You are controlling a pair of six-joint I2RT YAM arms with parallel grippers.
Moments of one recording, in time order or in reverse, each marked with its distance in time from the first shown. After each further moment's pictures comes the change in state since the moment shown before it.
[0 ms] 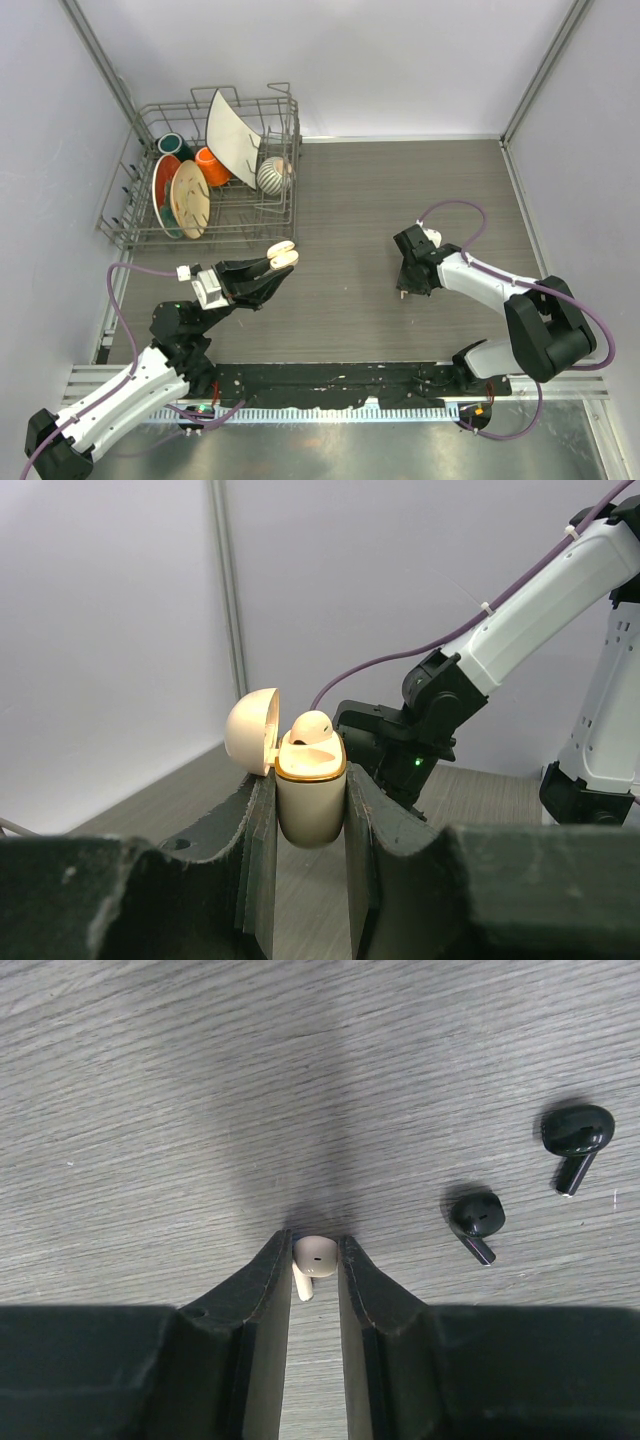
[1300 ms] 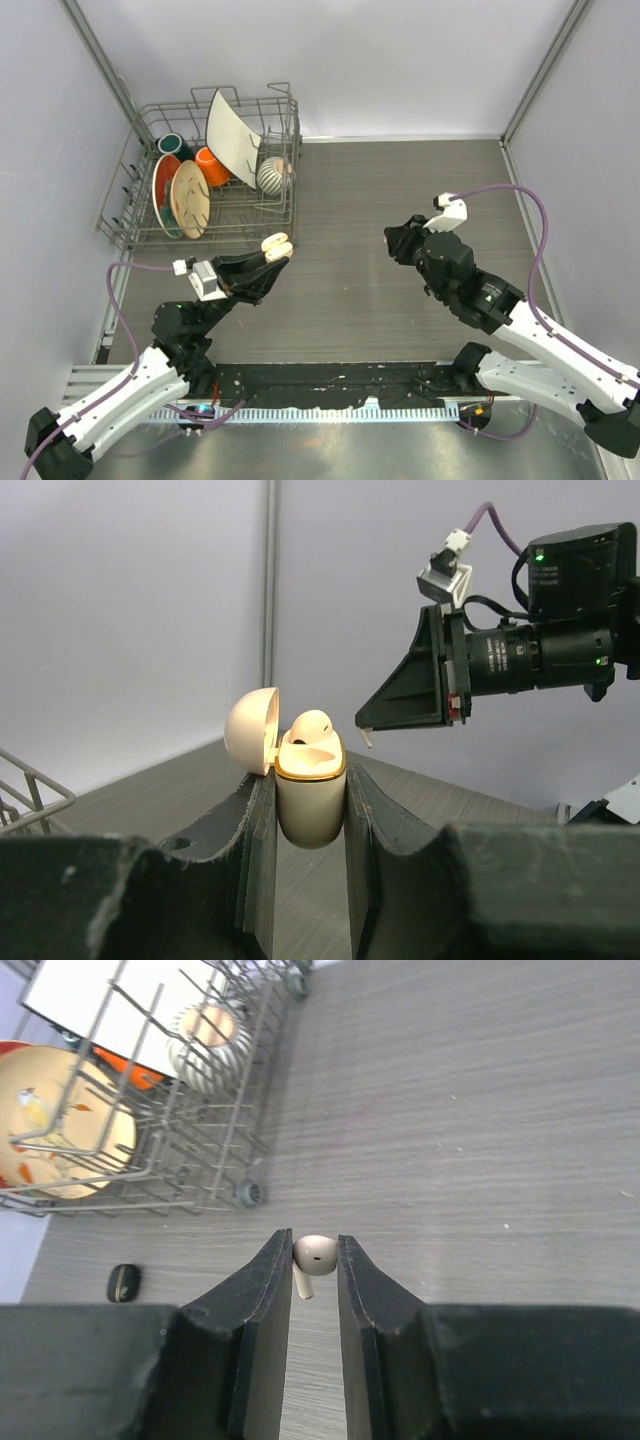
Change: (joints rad) left arm 0.000 0.004 -0.015 0.014 -0.128 -0.062; right arm 0.339 -0.574 0.114 0.192 0.327 -0.070
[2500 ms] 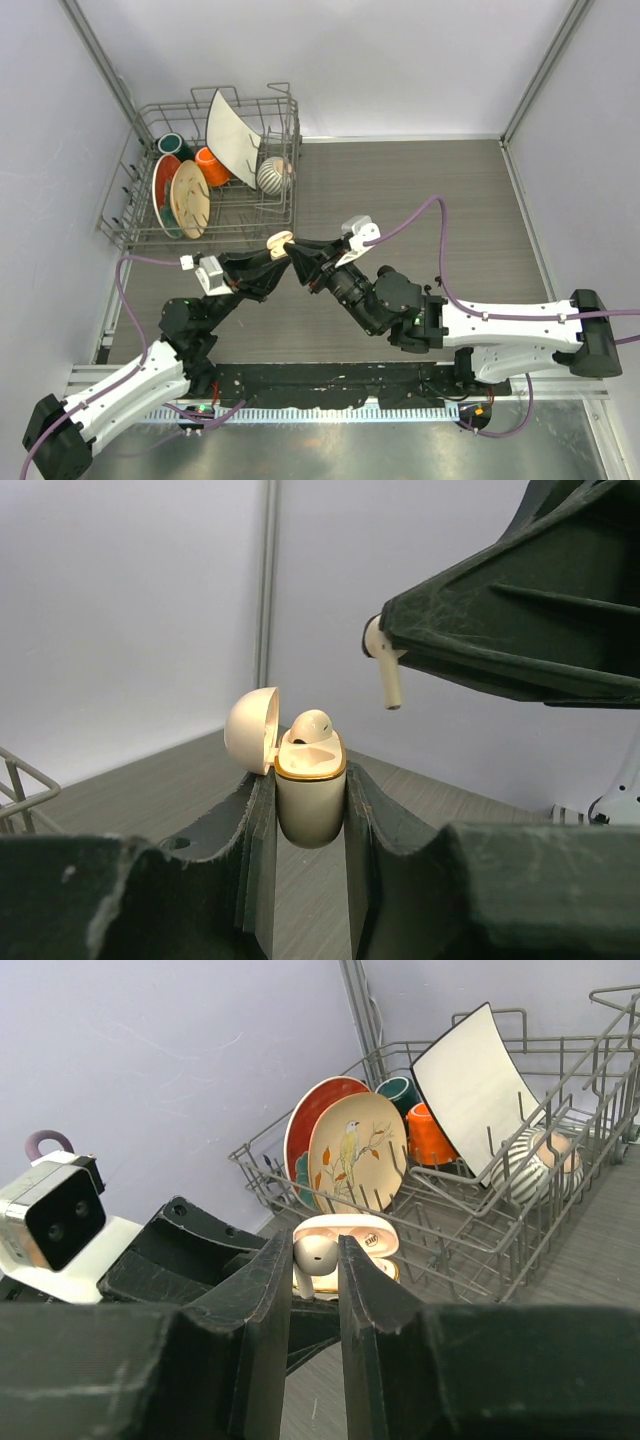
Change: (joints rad) left arm 0.000 0.106 -0.018 0.114 -0.016 -0.035; right arm 0.603 0.359 0.139 0.804 0.166 -0.472
